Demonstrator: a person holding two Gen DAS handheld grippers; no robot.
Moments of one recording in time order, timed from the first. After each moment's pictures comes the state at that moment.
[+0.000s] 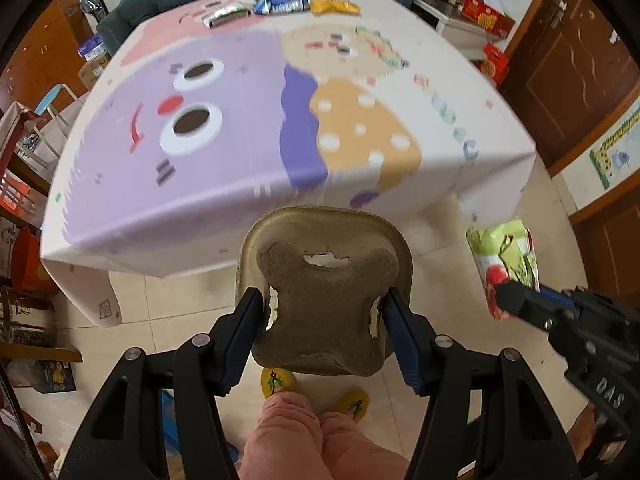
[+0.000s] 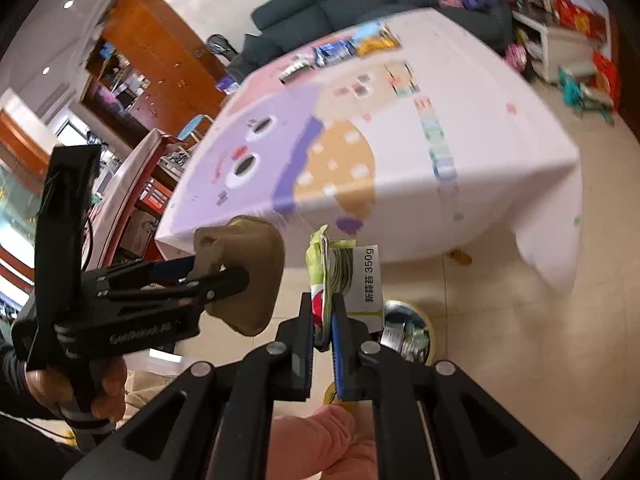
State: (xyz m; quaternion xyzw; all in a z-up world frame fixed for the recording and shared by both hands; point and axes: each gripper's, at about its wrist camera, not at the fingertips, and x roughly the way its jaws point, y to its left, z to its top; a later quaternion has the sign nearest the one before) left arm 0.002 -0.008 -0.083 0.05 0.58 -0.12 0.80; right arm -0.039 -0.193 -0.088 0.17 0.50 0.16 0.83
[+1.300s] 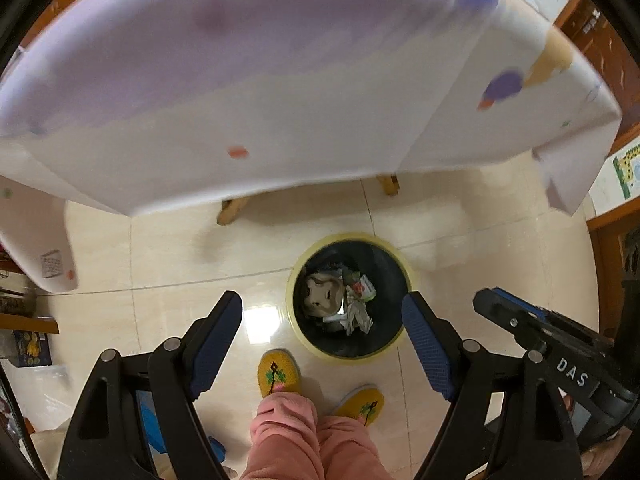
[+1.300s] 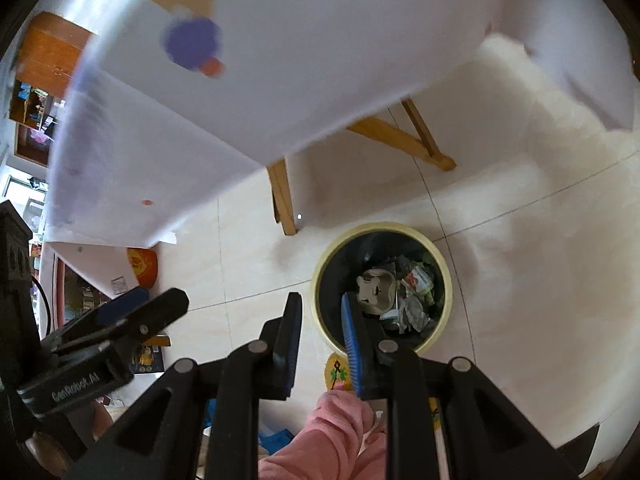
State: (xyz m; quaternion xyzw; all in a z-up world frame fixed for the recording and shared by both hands) left arm 0.006 0.046 -0.214 0.01 0.60 -0.09 0.79; right arm -0.030 -0.158 -0.261 0.24 0.58 0.06 0.78
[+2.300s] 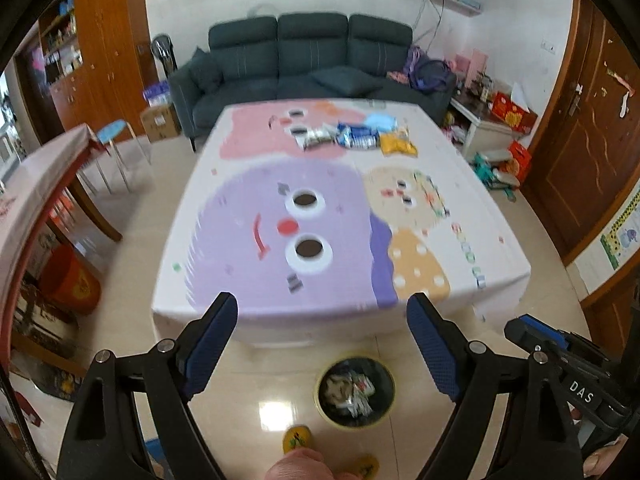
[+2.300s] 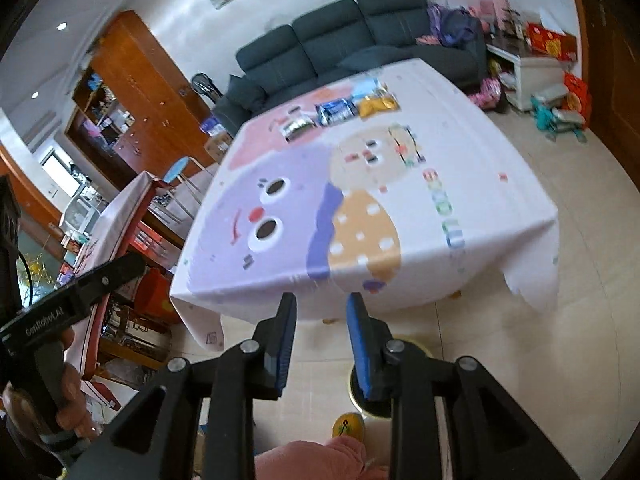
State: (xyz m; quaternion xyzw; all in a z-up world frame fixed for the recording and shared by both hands) left arm -0.002 0.082 0.086 0.01 0.43 -0.05 0.90; right arm -0.032 -0.157 0.005 0.17 0.44 0.11 0.88
